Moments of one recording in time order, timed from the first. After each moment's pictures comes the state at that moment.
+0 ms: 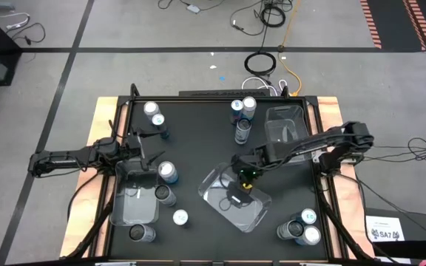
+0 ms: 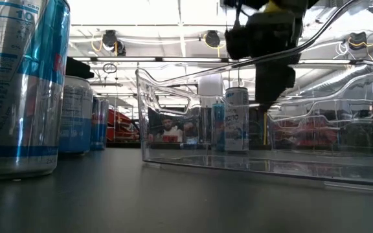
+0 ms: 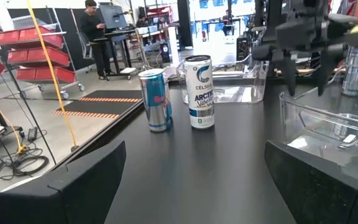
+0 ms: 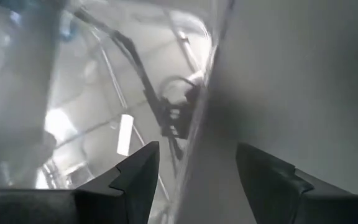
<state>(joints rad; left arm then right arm) 0.07 0.07 0.04 -0.04 -0.24 0.12 0.13 1.67 1.17 -0.76 -0.03 0.64</state>
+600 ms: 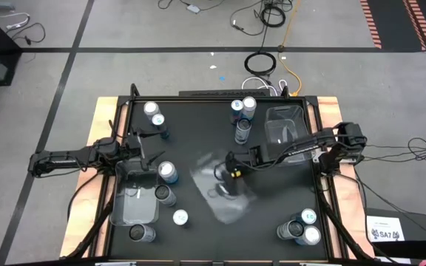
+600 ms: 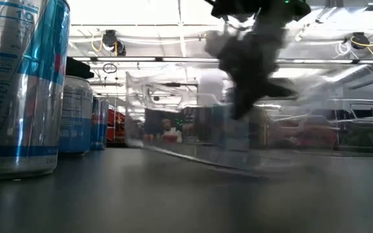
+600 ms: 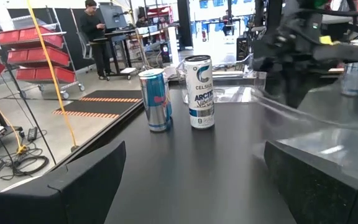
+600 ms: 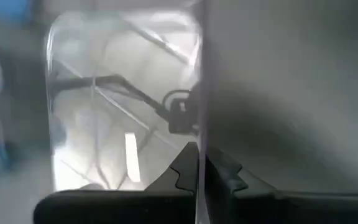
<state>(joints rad) 0.07 0.07 0.04 -0.04 -0.24 0.12 0.10 1.72 1.17 -0.57 0.11 1.16</state>
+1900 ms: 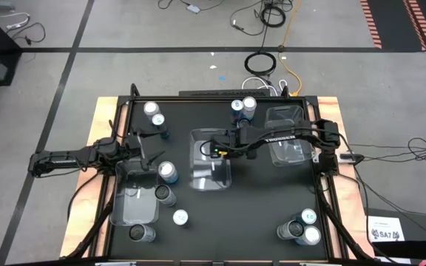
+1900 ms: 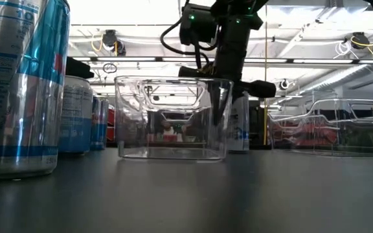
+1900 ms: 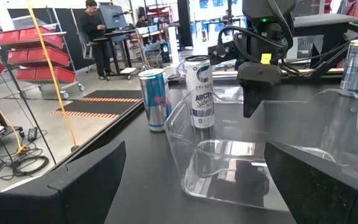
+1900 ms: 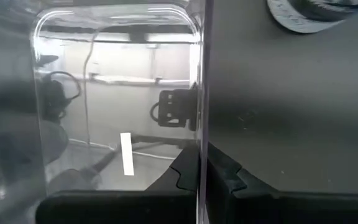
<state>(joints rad) 0.07 0.07 0.04 -0.04 -0.24 0.12 -0.06 1.95 1.49 -0.88 0.13 1.48</state>
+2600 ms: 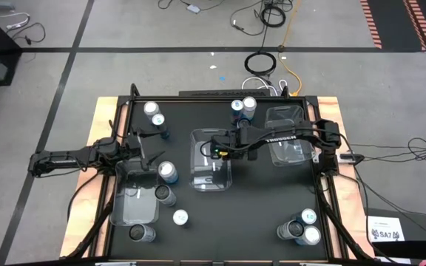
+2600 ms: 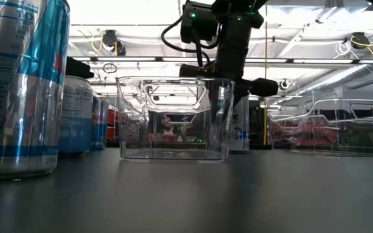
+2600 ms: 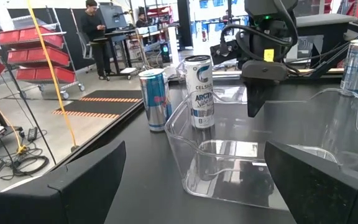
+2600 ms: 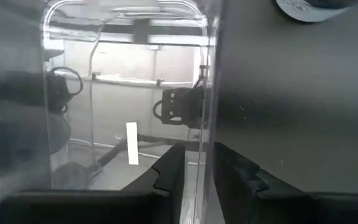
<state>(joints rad) 0.07 0.07 0.04 -0.04 -0.24 0.12 -0.06 1.94 1.49 -0.88 0.10 1.46</state>
